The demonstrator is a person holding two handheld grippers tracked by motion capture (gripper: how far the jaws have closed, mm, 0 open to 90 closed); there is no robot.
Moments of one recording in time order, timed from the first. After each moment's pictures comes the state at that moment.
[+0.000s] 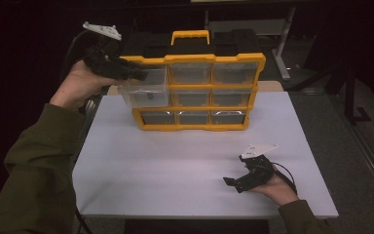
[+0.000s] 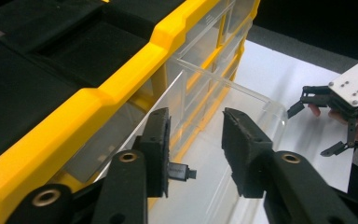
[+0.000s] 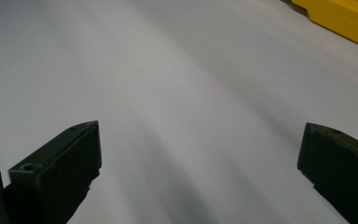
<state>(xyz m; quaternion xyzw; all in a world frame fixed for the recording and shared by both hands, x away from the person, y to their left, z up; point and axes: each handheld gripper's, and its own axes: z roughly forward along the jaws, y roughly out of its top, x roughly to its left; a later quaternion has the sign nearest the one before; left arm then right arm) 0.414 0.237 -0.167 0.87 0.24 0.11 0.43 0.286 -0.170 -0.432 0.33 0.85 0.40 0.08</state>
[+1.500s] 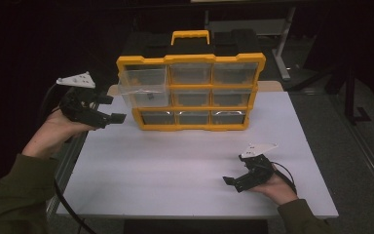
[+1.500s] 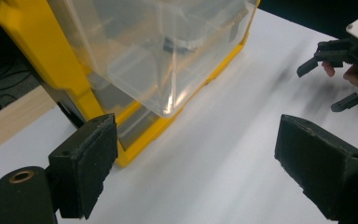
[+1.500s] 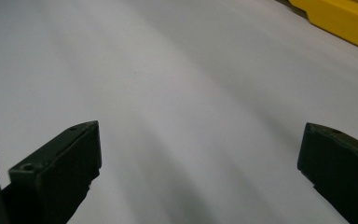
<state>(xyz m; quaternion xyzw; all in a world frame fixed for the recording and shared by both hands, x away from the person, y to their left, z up) 0.351 0.294 -0.247 0.85 0.29 0.13 0.42 0.288 -0.170 -0.433 0.32 0.85 0.40 0.09</state>
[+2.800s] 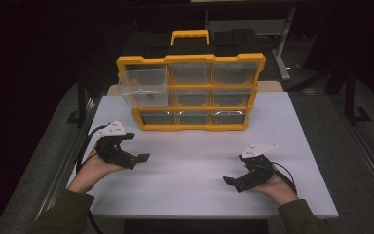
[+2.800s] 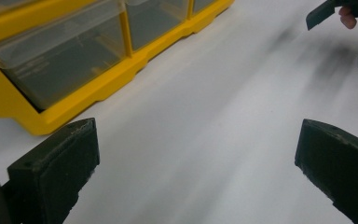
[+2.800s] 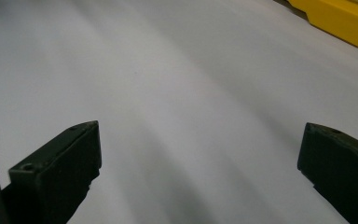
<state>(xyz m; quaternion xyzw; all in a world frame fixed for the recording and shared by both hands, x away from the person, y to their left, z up) 0.323 0.256 -0.375 0.84 0.29 0.11 0.44 0.287 -0.170 -0.433 0.32 0.85 0.40 0.09</state>
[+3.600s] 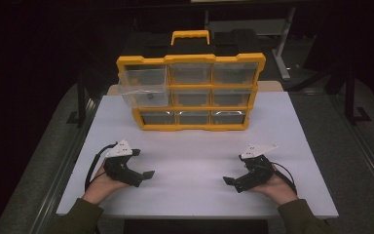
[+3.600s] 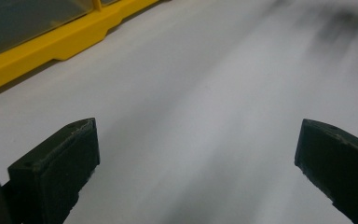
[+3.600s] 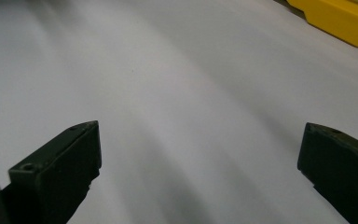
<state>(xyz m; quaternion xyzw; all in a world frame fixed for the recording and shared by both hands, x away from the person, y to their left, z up) 0.302 0.253 -0.431 0.85 0.28 0.10 0.44 0.287 -0.170 -0.435 0.32 0.85 0.40 0.09</state>
